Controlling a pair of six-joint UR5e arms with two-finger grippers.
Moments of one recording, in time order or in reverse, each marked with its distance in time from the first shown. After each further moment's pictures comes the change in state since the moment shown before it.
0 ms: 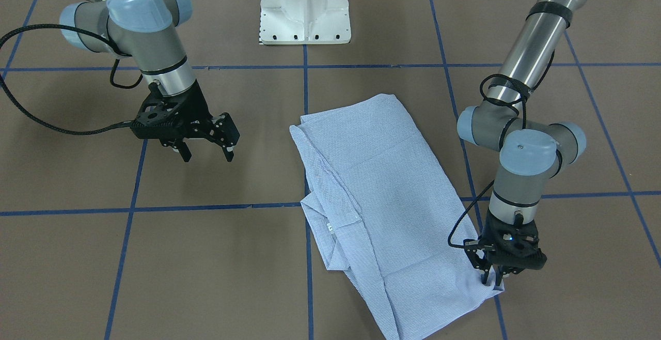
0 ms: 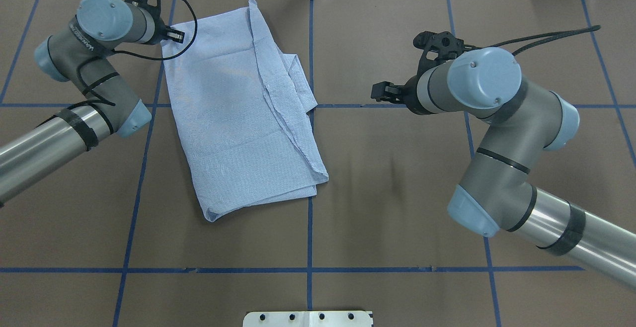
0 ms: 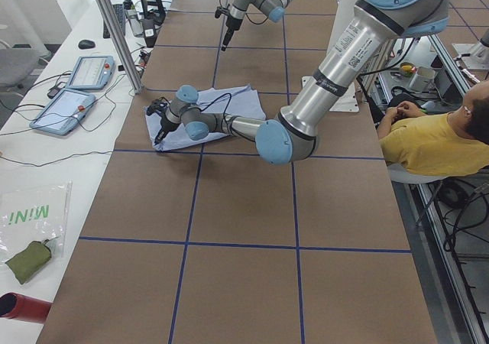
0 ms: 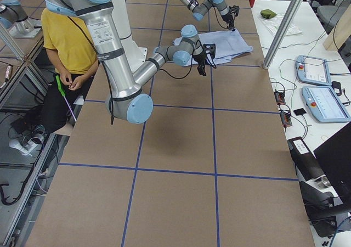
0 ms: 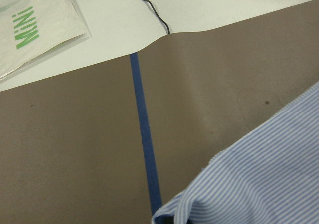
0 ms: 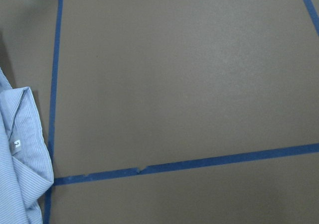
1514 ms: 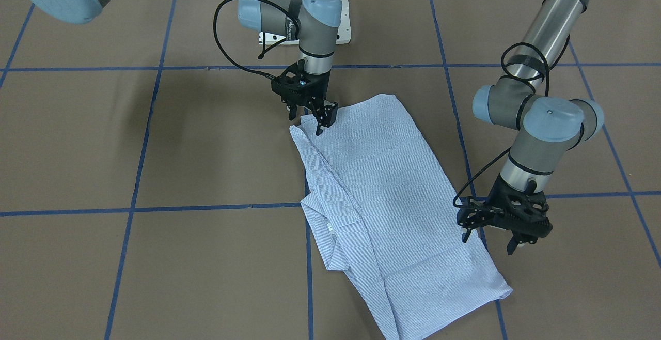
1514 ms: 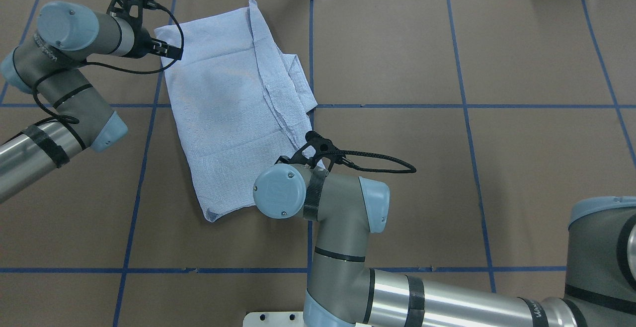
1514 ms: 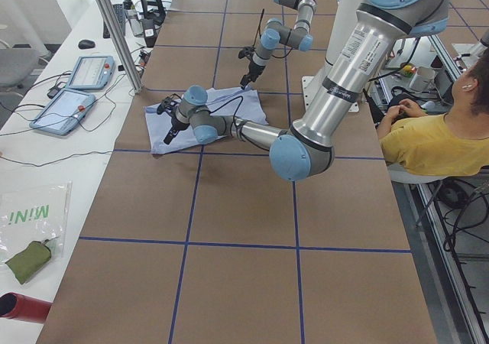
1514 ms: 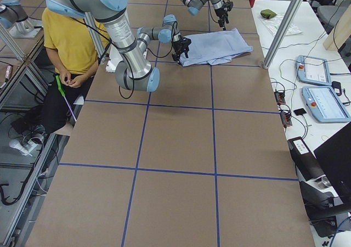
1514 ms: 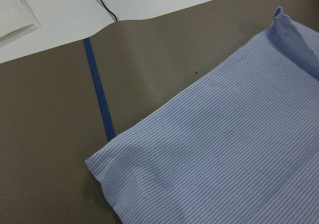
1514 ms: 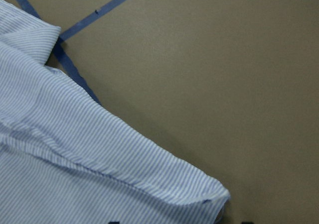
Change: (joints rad) left arm -0.004 0.121 -0.175 -0.009 -0.101 0.002; right arm -0.365 0.368 -0.328 -0.319 -0.293 0.686
